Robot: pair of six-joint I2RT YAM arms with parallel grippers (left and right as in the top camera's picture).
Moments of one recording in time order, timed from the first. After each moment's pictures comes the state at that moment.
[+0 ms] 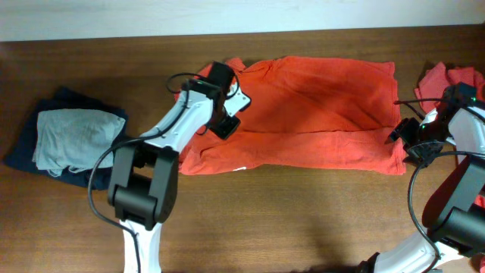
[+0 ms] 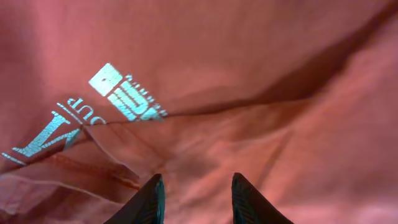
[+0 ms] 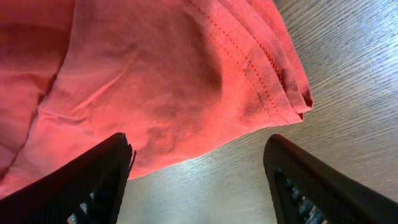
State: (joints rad) left arm -0.39 2.18 1.66 -0.85 0.06 0.38; right arm -0.50 1.89 1.38 -1.04 -0.23 0.31
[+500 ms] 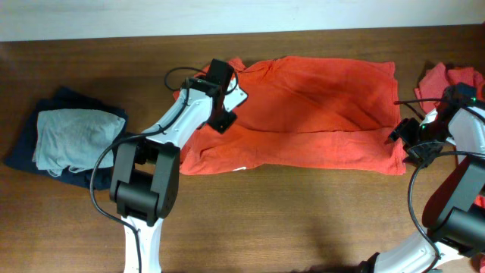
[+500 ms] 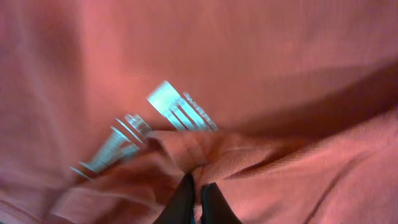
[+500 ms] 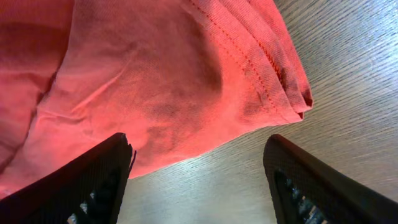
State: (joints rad) left arm -0.38 2.20 1.69 -0.79 -0.01 0.41; right arm -0.50 1.89 1.38 -1.04 -0.23 0.31
